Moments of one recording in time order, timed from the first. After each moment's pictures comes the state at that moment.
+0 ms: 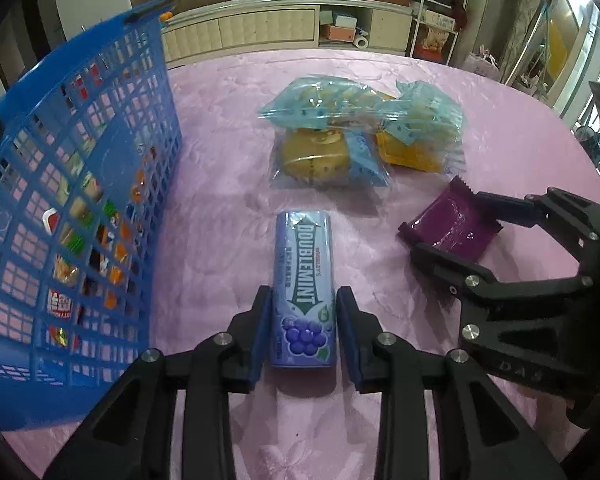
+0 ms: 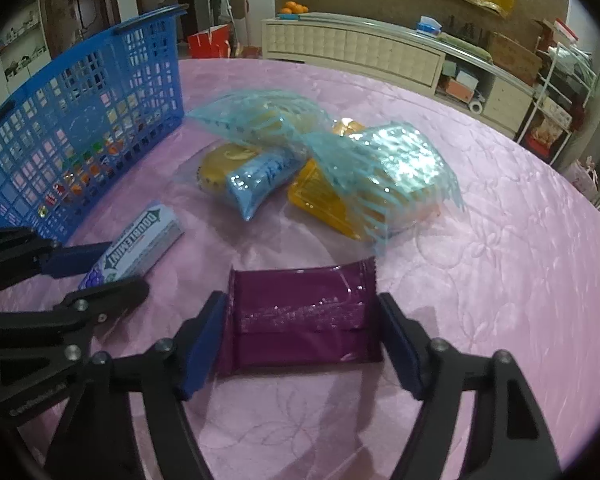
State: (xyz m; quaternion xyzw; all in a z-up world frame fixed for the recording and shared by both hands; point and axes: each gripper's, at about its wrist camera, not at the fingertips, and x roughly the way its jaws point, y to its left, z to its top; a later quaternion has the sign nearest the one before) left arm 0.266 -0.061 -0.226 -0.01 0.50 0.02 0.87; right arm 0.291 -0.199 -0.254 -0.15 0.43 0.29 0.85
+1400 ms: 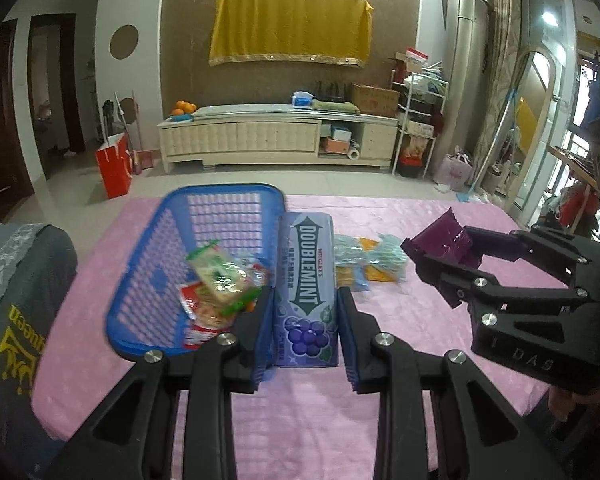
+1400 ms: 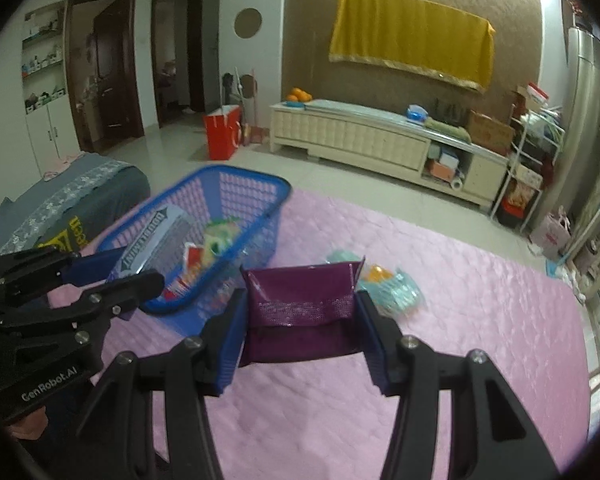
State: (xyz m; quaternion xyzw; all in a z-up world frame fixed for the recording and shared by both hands) left arm 0.119 0.022 -0.049 -0.03 0.32 0.01 0.95; right arm 0.172 -0.167 -0.079 -0.12 0.30 0.29 0.90
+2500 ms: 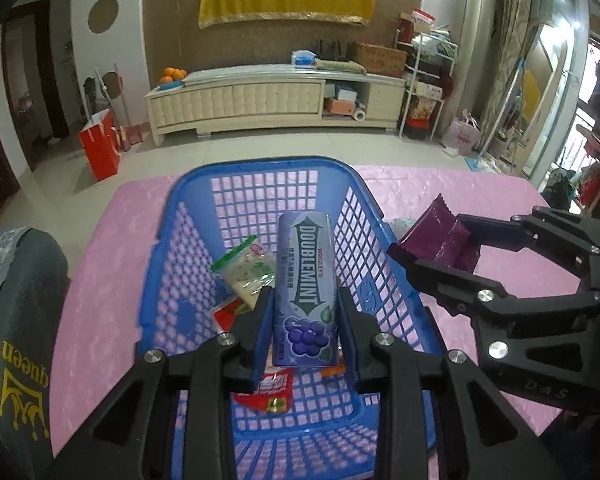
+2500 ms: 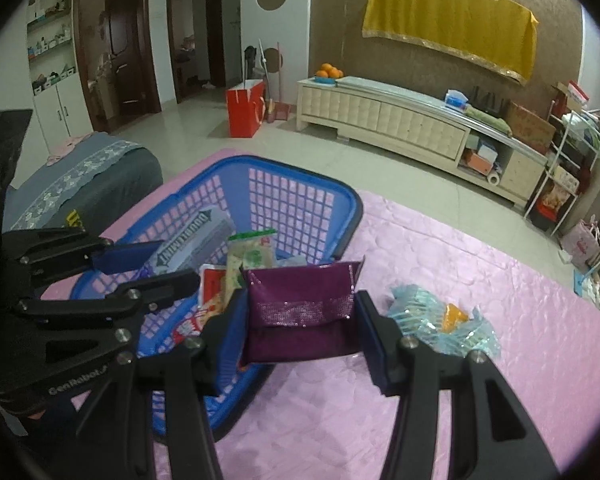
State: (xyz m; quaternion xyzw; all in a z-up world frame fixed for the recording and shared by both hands) left arm 0.226 0.097 -0.093 -0.01 0.40 -0.03 0.92; right arm 0.235 -0.075 -0.115 -0.14 0.34 0.32 0.87
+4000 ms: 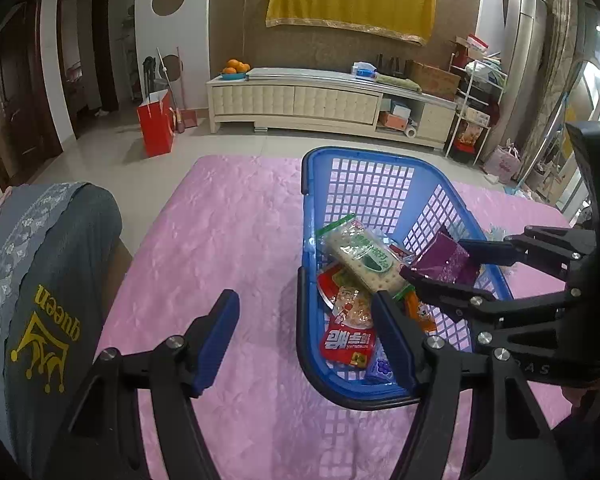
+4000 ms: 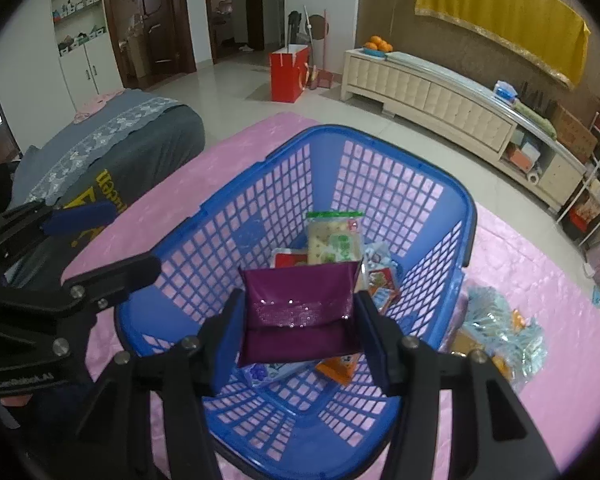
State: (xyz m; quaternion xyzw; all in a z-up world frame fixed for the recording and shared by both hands) left arm 0.143 0.184 -0.088 -0.06 0.38 0.07 0.92; right arm 0.210 0.004 -0.129 -0.19 0.39 0.37 0.82
